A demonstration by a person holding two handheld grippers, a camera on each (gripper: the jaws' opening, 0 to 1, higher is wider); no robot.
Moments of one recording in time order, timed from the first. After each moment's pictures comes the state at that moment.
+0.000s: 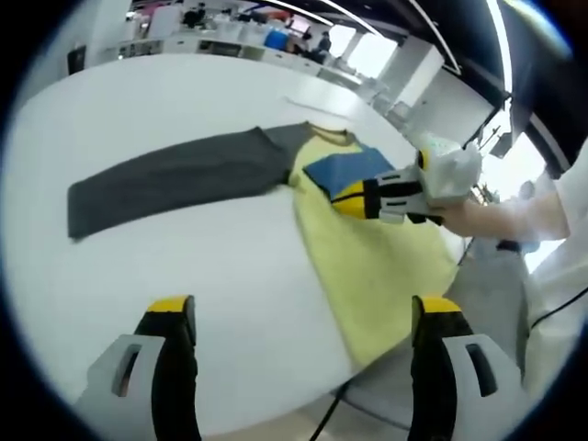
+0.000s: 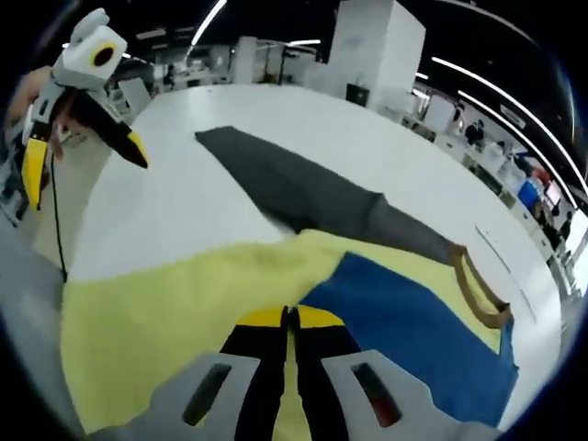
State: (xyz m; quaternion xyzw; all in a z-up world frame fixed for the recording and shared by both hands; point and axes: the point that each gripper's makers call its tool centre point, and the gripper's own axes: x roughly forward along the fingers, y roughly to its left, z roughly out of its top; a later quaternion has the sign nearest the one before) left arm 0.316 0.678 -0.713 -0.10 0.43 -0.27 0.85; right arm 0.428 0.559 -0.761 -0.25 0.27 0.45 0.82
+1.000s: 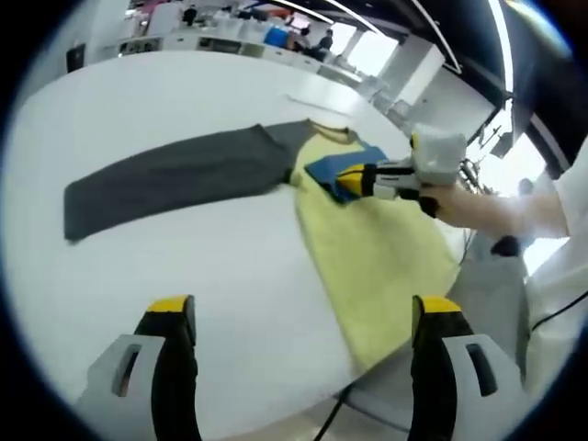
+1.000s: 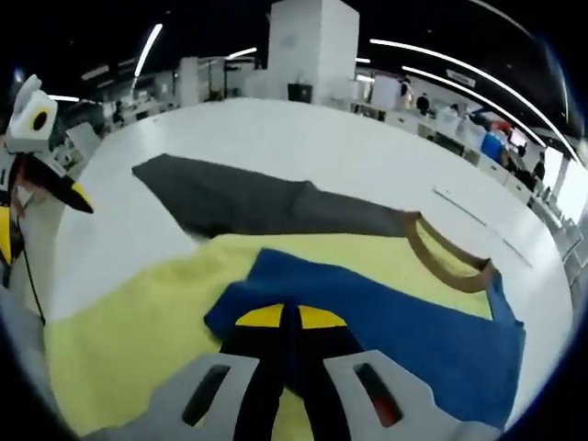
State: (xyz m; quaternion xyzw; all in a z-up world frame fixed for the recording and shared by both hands) left arm 0.320 0.678 -0.716 -0.10 0.44 -0.27 0.85; right arm 0.479 0.527 -0.761 -0.16 0.29 0.36 0.87
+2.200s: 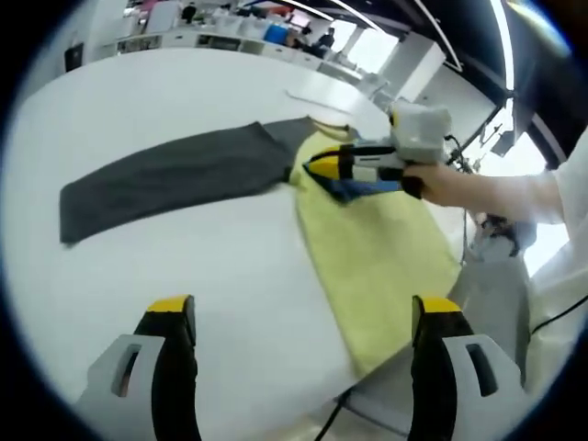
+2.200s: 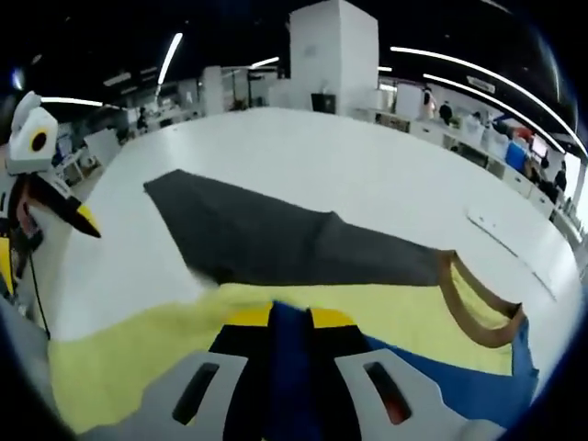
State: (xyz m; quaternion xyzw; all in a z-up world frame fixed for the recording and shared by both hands) left arm 0.323 0.674 -0.720 -0.10 0.45 -0.27 0.85; right arm 0.502 0.567 -0.758 -0.16 0.28 0.43 0.84
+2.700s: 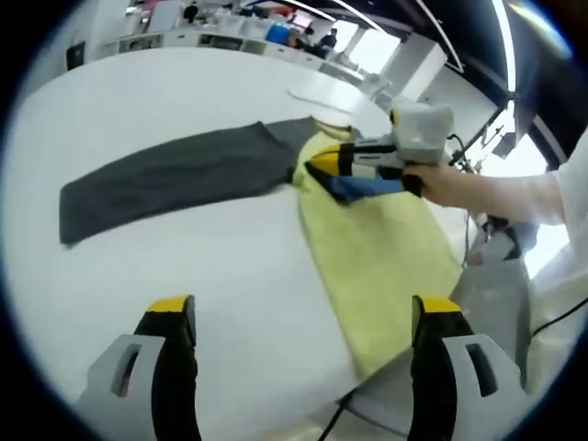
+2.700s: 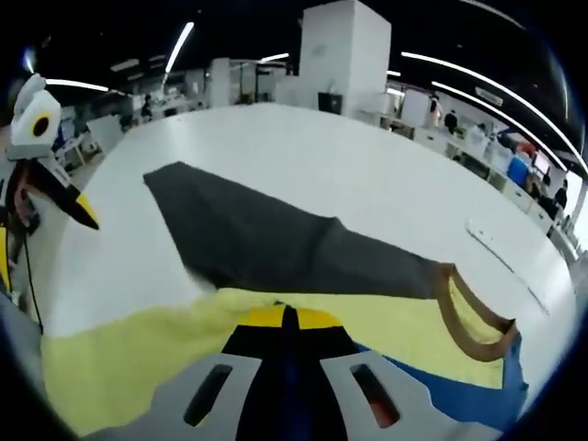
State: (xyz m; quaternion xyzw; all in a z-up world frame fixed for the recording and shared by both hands) left arm 0.330 0.674 -0.720 -0.10 0.44 -0.27 0.85; right arm 0.514 0.570 -0.741 -0.16 0.25 0.41 0.86
